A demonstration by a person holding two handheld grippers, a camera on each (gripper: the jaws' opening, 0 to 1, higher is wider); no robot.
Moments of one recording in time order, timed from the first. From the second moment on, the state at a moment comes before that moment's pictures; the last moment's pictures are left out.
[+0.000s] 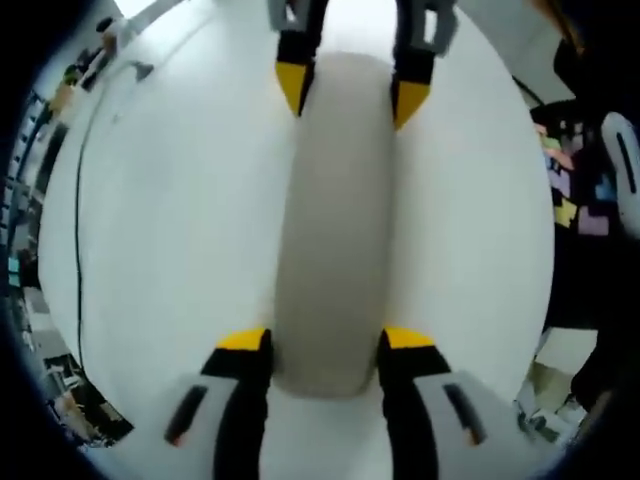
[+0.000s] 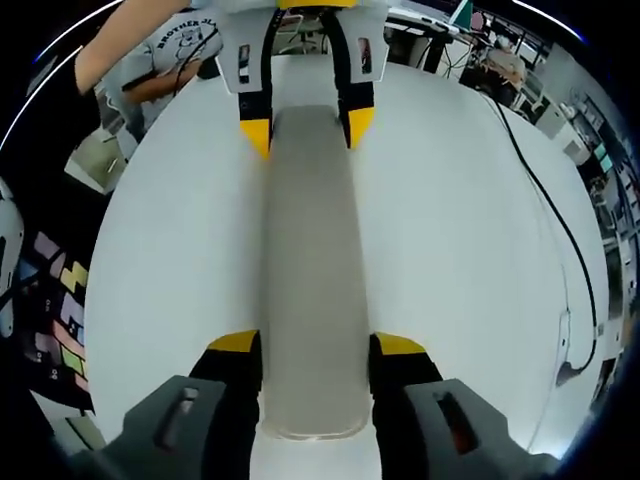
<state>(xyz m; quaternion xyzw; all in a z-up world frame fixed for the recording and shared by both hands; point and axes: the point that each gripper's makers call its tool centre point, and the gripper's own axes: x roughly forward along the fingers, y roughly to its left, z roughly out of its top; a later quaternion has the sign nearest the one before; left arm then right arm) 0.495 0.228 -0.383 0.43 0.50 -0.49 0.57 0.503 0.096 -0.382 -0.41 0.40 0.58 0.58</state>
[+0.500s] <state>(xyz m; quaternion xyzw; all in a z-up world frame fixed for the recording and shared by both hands) 0.498 0.204 -0.367 0.44 0.47 -0.51 0.57 0.502 0.068 -0.364 -0.42 0.40 0.56 0.60</state>
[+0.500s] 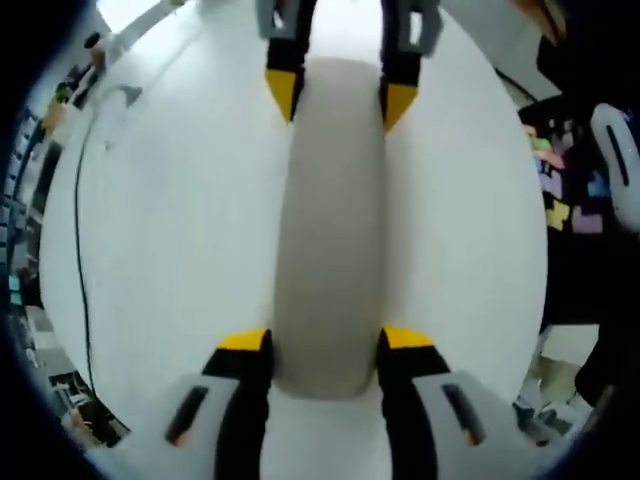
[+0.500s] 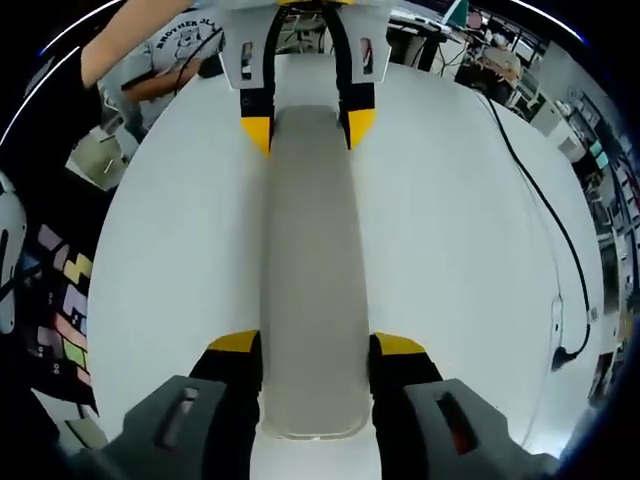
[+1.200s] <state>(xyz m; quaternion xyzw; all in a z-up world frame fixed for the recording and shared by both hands) 0.499 0.101 -0.365 0.46 0.44 -0.55 0.55 0.488 -0.034 -0.353 -0.42 0.41 0.52 0.62</state>
